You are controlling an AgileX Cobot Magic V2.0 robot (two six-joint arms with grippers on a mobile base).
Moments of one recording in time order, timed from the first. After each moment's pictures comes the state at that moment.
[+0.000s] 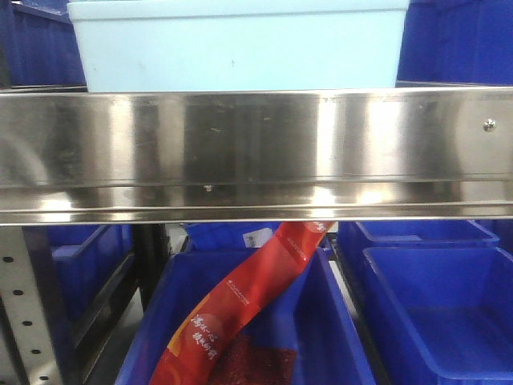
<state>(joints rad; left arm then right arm) -0.41 0.16 -0.51 0.17 0.50 -0.24 0.34 0.20 -0.46 -0.20 0.32 0.20</state>
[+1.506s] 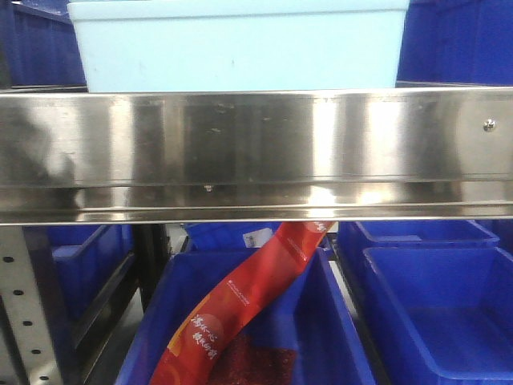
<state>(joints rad) -0.14 0.01 0.00 0.01 -0.01 -0.06 0.34 0.20 -0.46 -0.20 0.31 0.20</state>
